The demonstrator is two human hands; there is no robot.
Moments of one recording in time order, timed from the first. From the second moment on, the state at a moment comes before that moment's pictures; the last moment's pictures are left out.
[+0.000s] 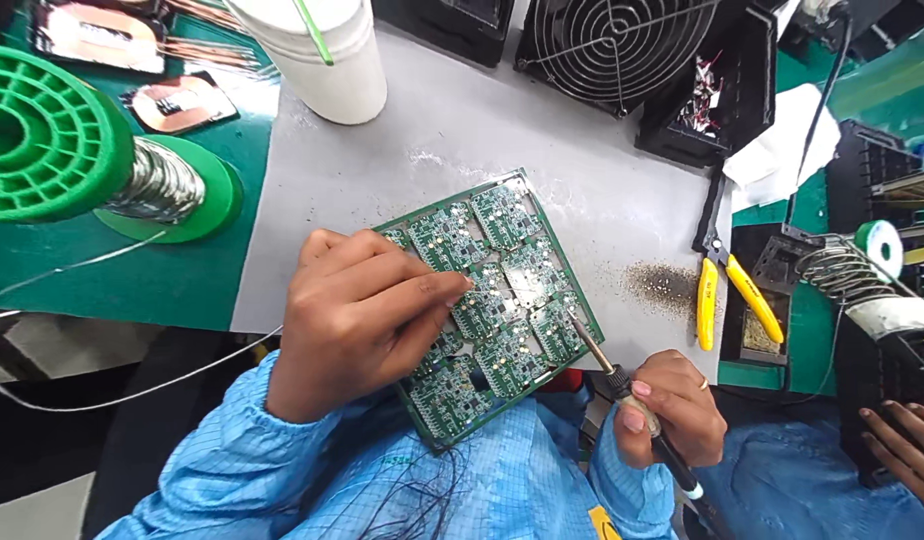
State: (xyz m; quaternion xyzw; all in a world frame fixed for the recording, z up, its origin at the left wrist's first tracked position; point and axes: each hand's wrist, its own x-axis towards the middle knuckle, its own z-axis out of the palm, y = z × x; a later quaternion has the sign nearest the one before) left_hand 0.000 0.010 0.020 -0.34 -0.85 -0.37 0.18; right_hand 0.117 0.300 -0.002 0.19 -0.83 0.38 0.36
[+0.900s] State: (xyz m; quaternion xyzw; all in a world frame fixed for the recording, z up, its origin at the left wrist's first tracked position) left_hand -0.011 0.002 0.022 -0.30 -0.86 -0.40 0.09; right_hand 0.121 0.245 -0.022 0.14 -0.87 0.27 0.39
